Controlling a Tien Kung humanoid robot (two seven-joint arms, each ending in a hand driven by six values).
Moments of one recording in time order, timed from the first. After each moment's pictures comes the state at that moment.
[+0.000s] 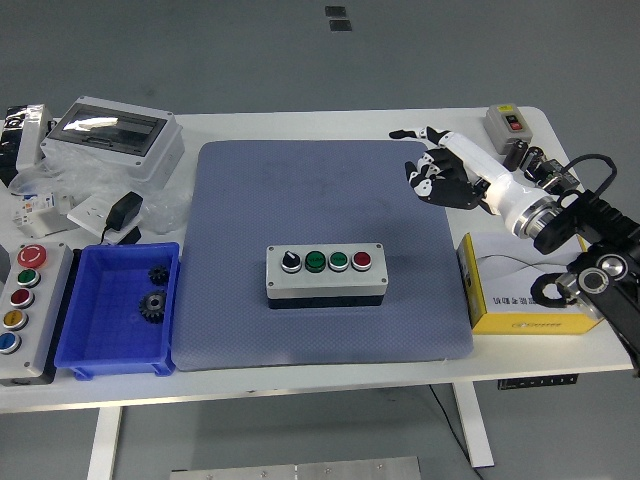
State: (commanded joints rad) left arm -0.03 0.11 -1.48 -0.18 1.64 -0.02 0.23; right arm 0.33 -0.39 1.14 1.54 -1.32 -0.03 -0.03
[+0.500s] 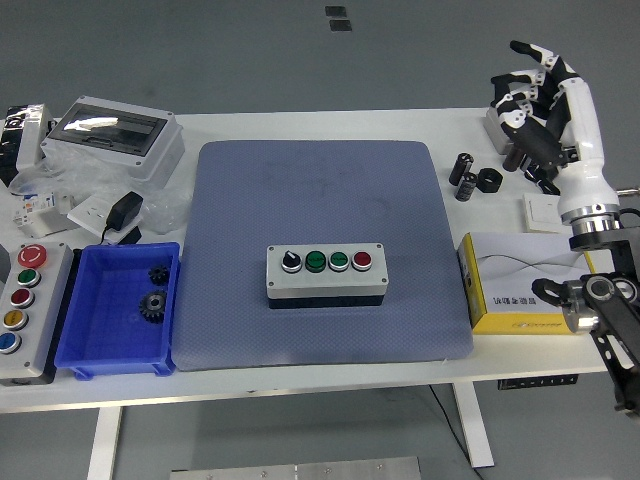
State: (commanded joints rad) left arm -0.05 0.13 -1.47 -0.18 1.67 -0.02 0.22; right arm 0.20 -0.33 1.32 1.59 -1.23 -0.39 0.27
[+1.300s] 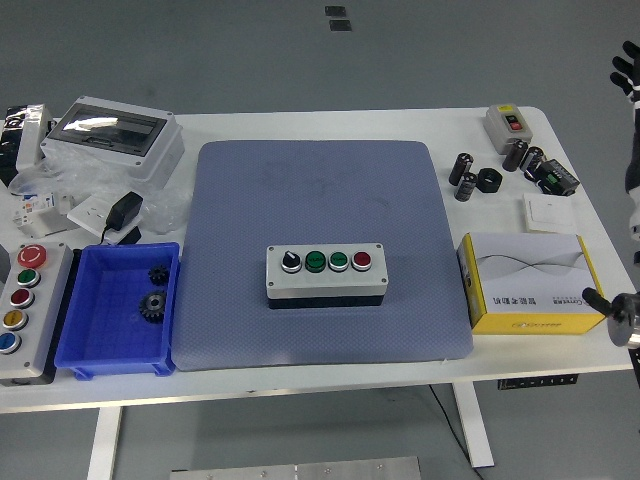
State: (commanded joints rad) left arm -0.03 0.14 -1.49 -0.18 1.69 -0.02 0.22; right arm 0.10 -0.30 1.47 1.61 -1.12 -0.35 0.30
